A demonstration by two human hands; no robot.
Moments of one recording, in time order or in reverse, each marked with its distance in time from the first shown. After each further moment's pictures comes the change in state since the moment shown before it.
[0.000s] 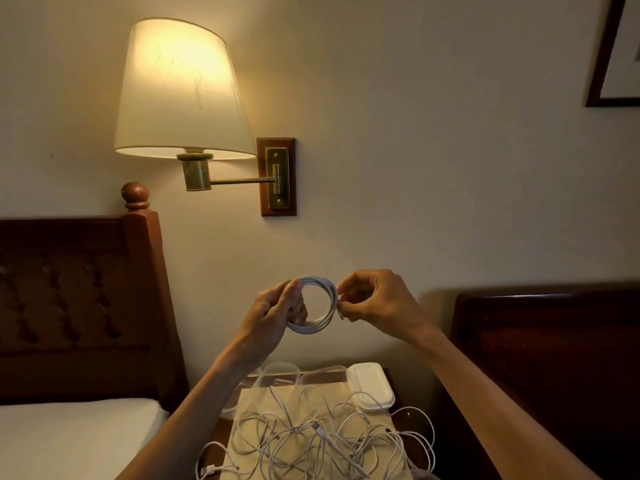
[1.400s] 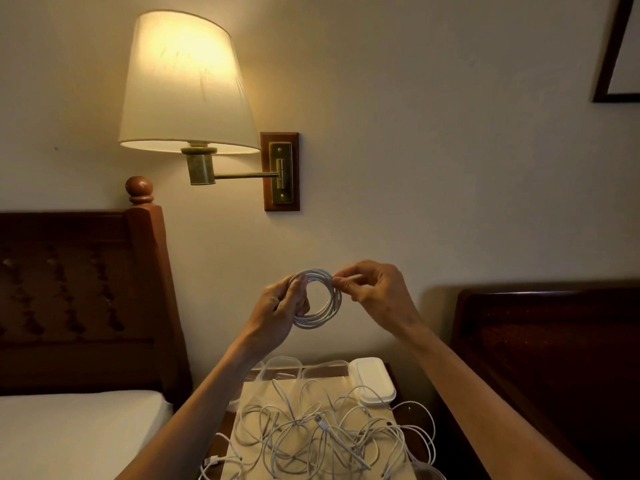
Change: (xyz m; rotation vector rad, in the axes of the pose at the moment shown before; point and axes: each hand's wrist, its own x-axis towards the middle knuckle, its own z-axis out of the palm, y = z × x) left_hand 0.007 -0.017 -0.003 0.146 0.027 0.042; right_hand 0.006 -0.001 0.015 0.078 0.148 -0.057
